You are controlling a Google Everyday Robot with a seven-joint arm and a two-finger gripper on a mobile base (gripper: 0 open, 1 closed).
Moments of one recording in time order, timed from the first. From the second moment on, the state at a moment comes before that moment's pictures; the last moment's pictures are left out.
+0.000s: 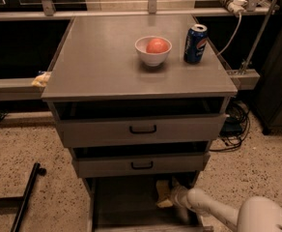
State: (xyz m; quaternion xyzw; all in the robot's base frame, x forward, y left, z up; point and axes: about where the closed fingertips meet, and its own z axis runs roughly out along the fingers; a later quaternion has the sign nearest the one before) arm 0.624 -0.157 0.140 -0.43 0.82 0.08 0.38
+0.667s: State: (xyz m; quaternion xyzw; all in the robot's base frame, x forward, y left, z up) arm 0.625 -0.167 0.118 -0.42 0.83 0.08 0.36
